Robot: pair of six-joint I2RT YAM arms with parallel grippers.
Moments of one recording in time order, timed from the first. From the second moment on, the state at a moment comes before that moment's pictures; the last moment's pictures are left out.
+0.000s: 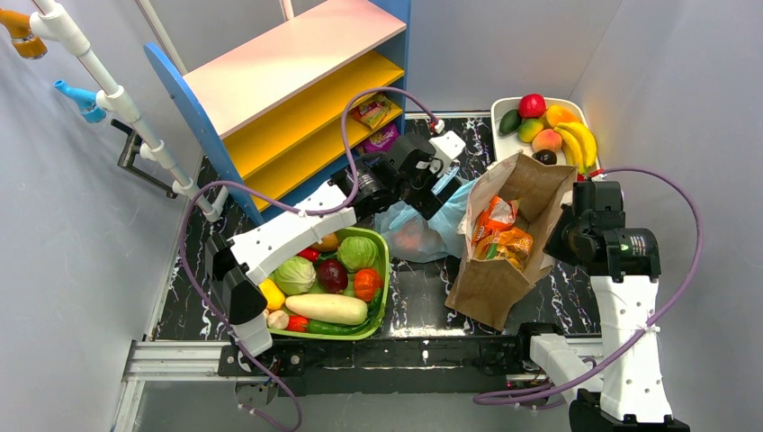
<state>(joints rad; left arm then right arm) -0.97 1.73 1.81 -0.71 -0.25 0.08 0.04 0.86 1.27 -1.36 0.18 0.44</state>
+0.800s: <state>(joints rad) -0.93 1.87 1.73 -0.58 -0.14 0.10 0.08 0.90 1.26 -1.35 0.16 0.42</state>
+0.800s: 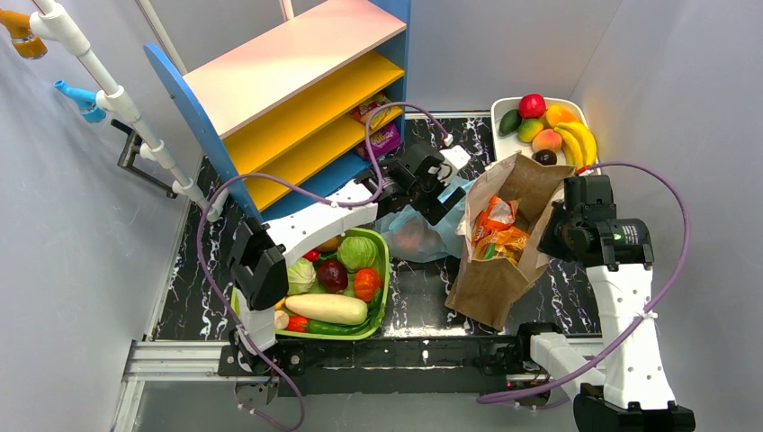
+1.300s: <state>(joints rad) -0.93 1.97 1.68 -0.53 -0.11 0.10 0.13 0.91 1.26 -1.34 0.17 0.41</state>
